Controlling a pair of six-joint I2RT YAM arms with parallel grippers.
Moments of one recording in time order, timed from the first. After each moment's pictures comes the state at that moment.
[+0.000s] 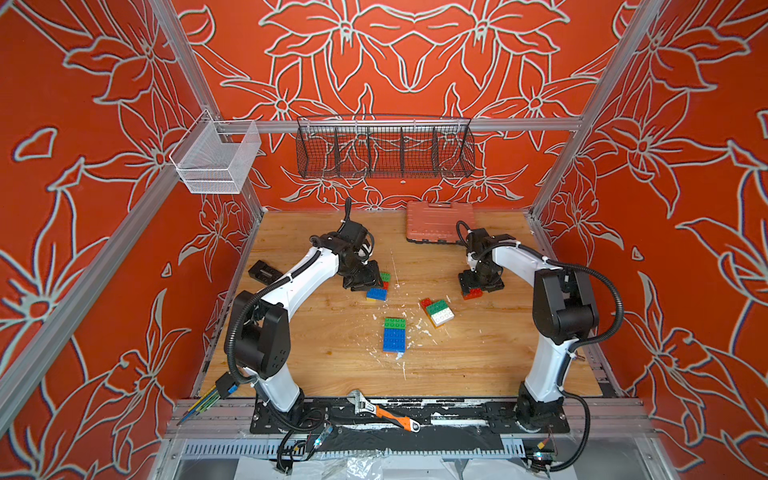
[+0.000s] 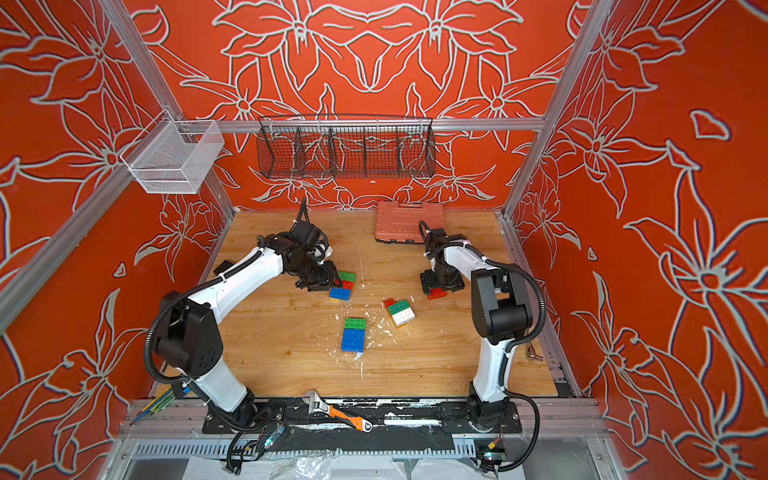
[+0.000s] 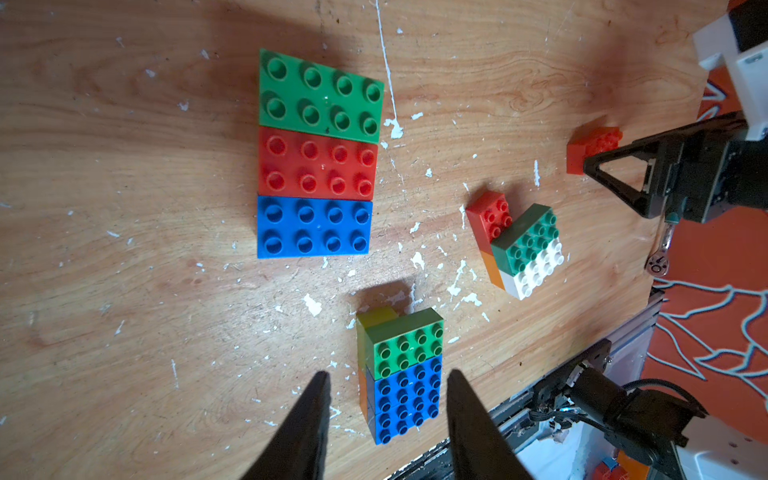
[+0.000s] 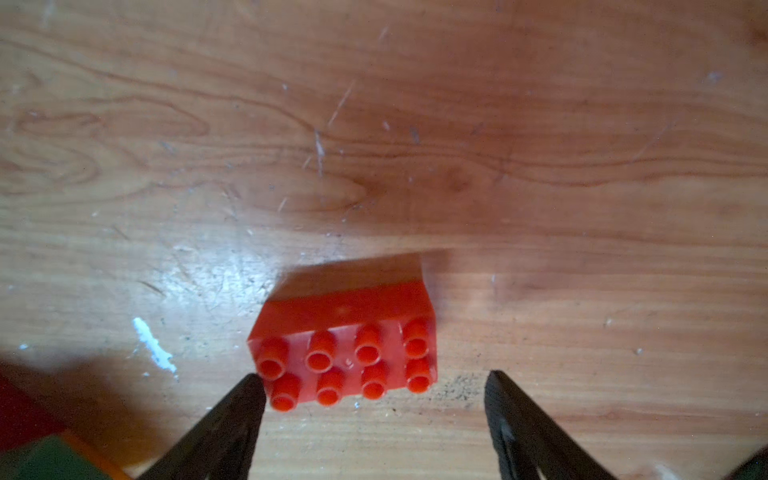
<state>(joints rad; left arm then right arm) -0.36 1.69 1.41 -0.93 0.40 -0.45 0.19 1.93 1.39 -0.98 0.07 0.11</state>
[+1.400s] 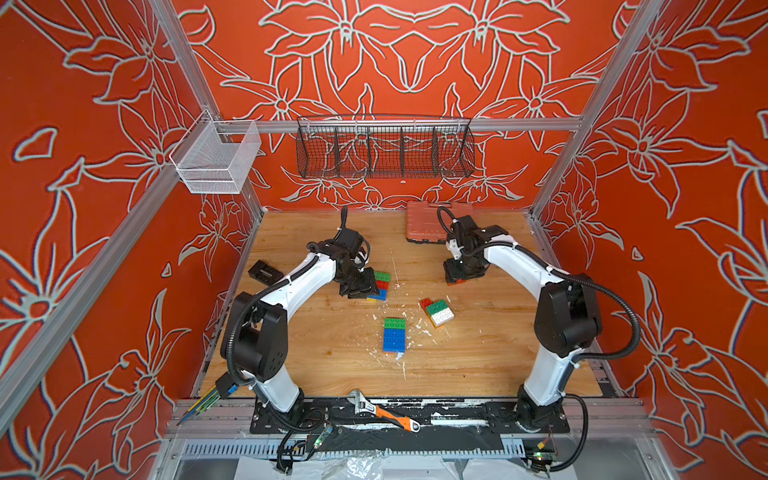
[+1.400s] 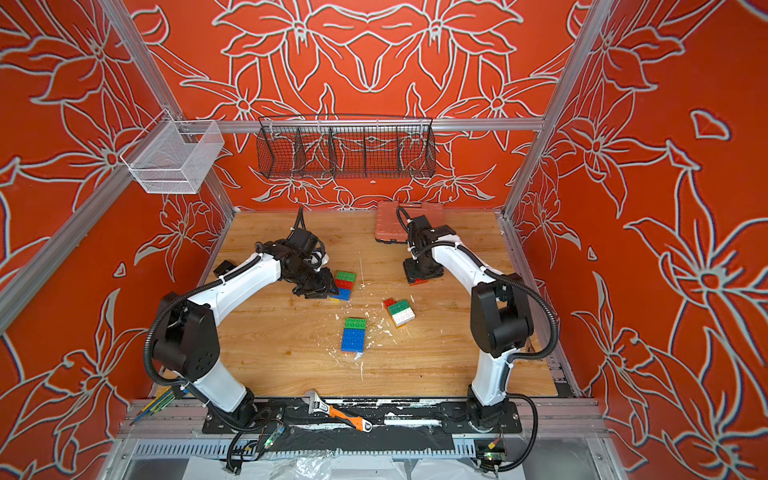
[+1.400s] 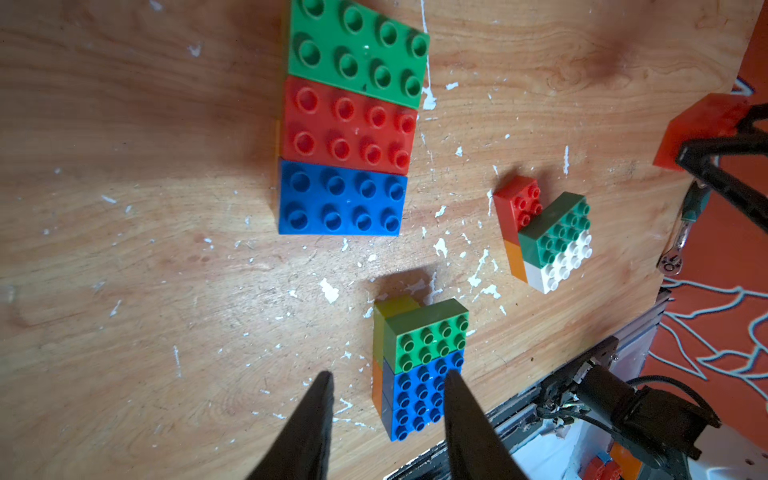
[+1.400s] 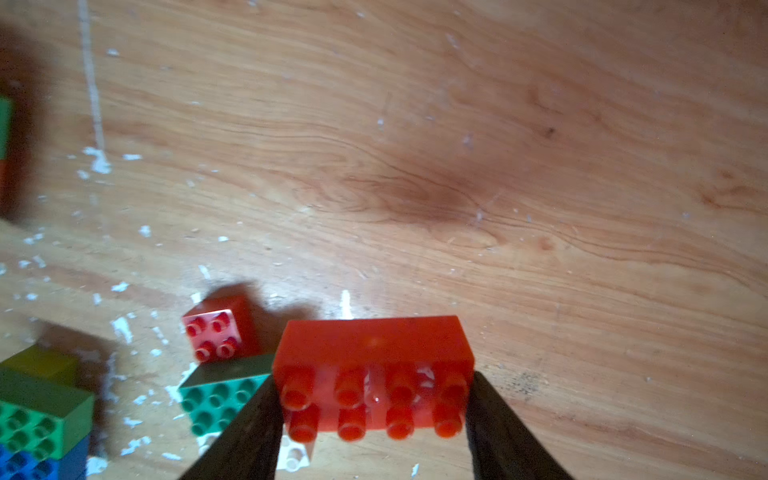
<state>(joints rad) -0.33 1.66 1.29 -0.89 0.41 -0.46 0.38 1.83 1.53 -1.02 -0.01 0.12</state>
